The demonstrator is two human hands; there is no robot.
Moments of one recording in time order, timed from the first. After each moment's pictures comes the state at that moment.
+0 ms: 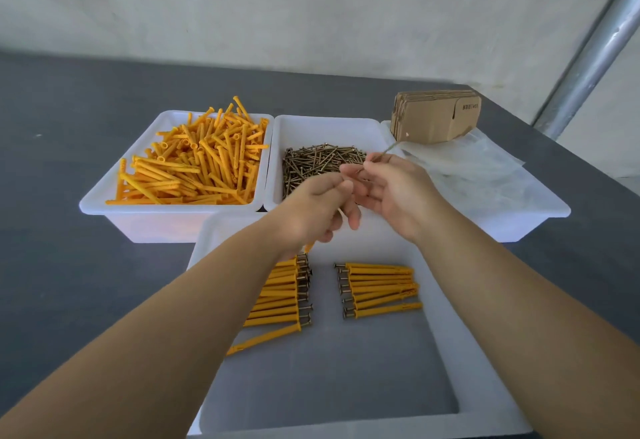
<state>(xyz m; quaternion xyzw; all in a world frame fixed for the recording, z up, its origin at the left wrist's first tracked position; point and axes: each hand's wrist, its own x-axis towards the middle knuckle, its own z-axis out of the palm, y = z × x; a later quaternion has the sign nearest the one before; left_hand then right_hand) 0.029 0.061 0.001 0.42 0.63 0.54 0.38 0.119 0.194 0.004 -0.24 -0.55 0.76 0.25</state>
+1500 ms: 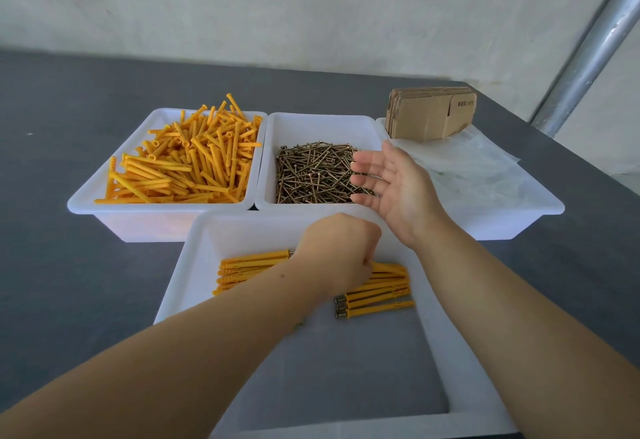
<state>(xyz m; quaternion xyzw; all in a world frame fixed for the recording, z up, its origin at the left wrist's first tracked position) 0.071 0.080 -0.030 0.62 0.78 0.13 0.04 0.130 0.198 -0.006 -0.22 -0.55 0.75 0.30</state>
